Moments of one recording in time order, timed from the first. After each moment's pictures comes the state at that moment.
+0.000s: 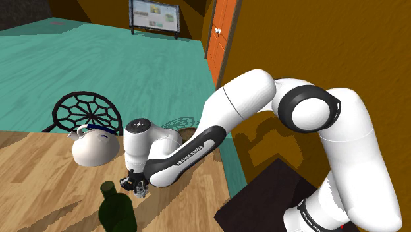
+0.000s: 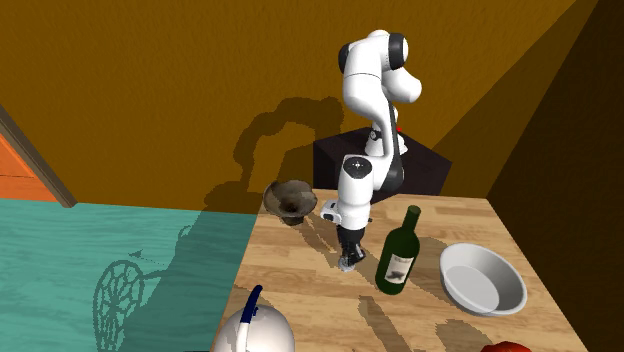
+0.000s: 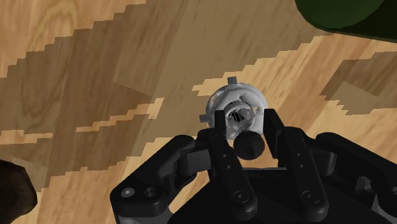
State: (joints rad) arm 0.39 0.77 0.38 -1.71 -0.35 2.46 1.04
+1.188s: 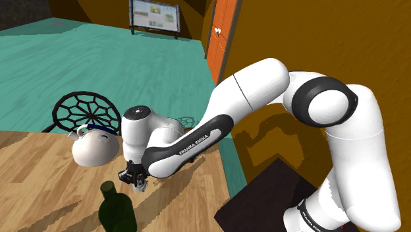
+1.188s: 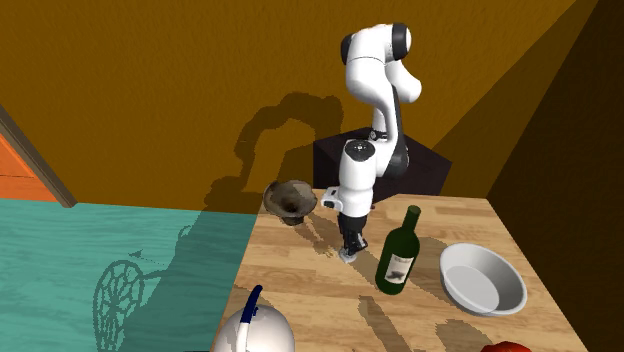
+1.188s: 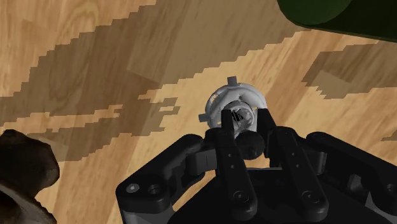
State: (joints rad) arm 0.36 0.68 0.41 -1.73 -0.32 2.39 1.02
